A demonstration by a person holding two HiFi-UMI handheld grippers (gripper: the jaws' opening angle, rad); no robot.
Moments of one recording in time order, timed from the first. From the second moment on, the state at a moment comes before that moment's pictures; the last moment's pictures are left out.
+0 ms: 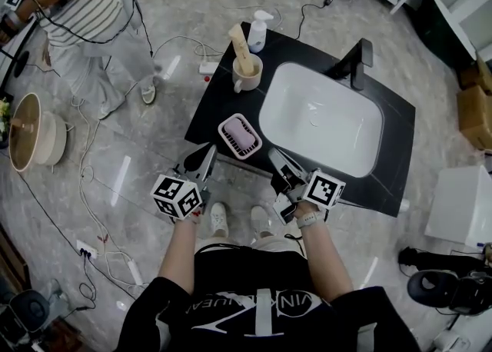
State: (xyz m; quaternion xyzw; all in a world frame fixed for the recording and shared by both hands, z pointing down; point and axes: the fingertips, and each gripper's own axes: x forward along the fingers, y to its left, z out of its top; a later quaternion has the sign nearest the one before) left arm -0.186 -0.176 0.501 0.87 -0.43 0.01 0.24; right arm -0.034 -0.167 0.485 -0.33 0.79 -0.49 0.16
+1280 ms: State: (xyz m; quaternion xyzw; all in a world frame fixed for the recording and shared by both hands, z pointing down) left arm -0.206 -0.201 0.399 0.88 -0.46 -0.03 0.13; right arm 0.005 -0.186 0.415 -0.43 0.86 -0.27 0.04
